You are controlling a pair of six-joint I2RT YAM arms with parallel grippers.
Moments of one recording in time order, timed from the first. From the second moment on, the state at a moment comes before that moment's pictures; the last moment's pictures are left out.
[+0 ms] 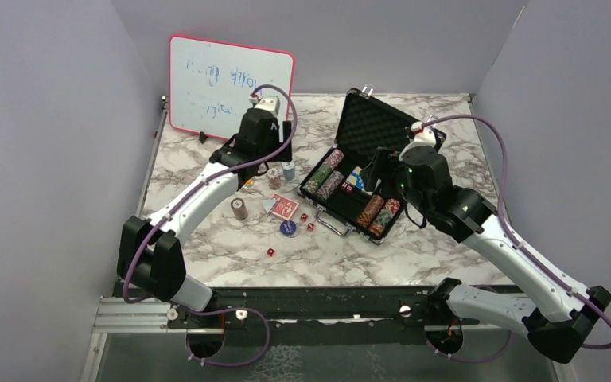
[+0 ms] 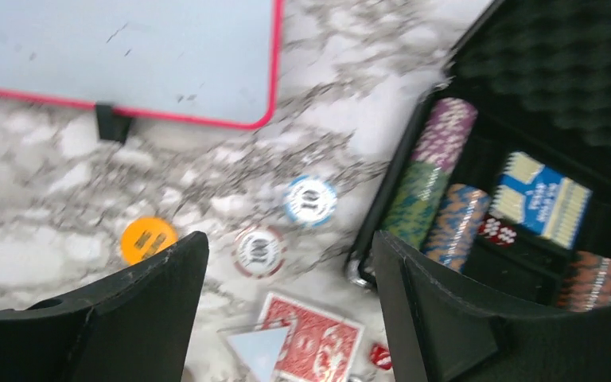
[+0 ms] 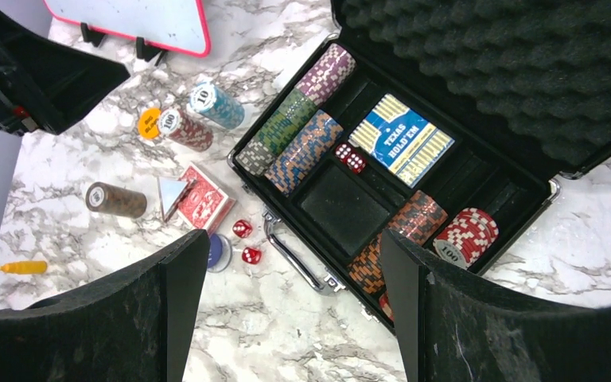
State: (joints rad) left arm -0.51 1.52 1.28 -0.28 -0.16 -0.27; right arm 0.72 1.00 1.09 -0.57 0.36 0.54
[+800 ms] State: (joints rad) left arm -0.40 1.63 1.18 -0.28 0.03 -0.18; right arm 0.72 1.08 1.02 -0.51 0.27 0.66
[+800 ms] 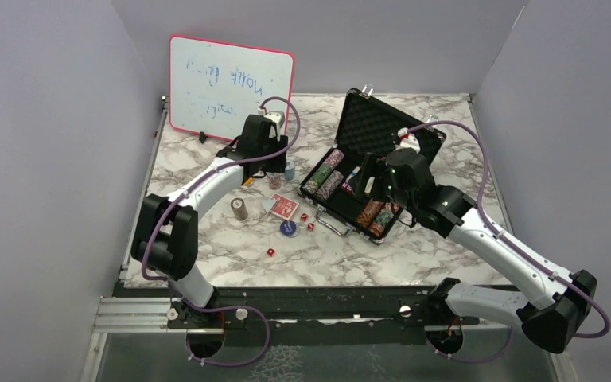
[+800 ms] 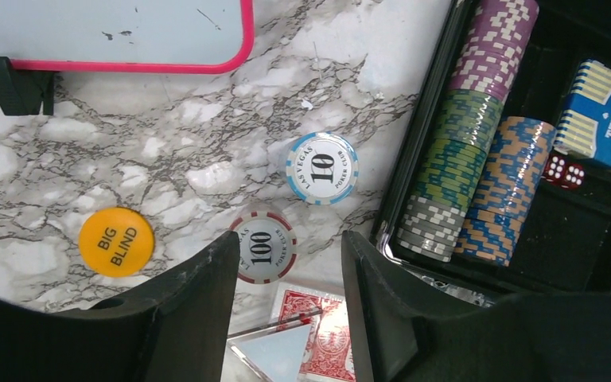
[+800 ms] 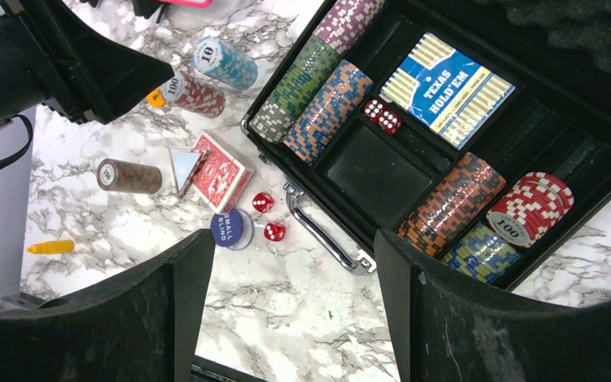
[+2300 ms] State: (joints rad) left arm -0.40 1.37 1.21 -0.53 0.70 -0.16; right arm 0.72 1.20 1.05 -0.28 -0.40 0.21
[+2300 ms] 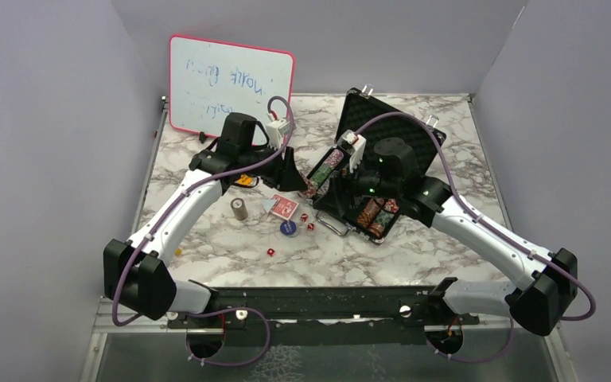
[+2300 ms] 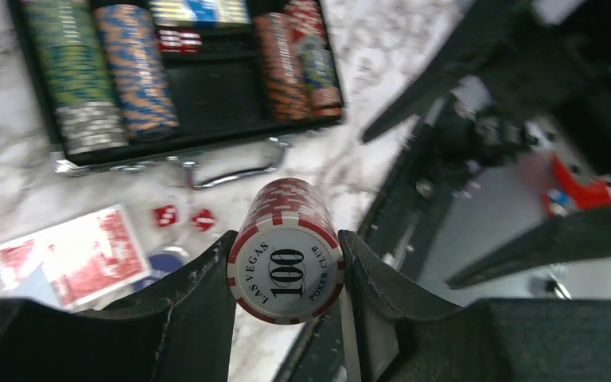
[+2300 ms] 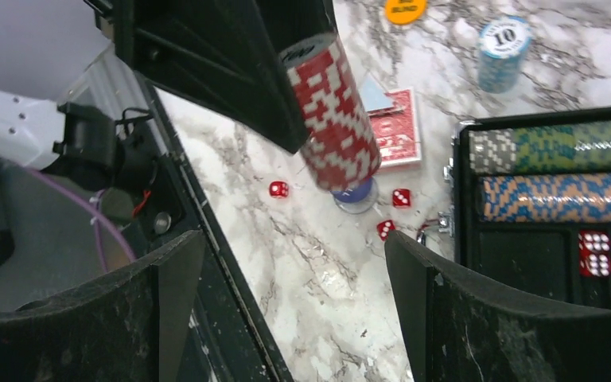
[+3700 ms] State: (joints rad) left arm -0.43 1.19 0.99 -0.06 0.93 -0.63; right arm 0.72 1.21 1.00 -0.25 -0.64 0.25
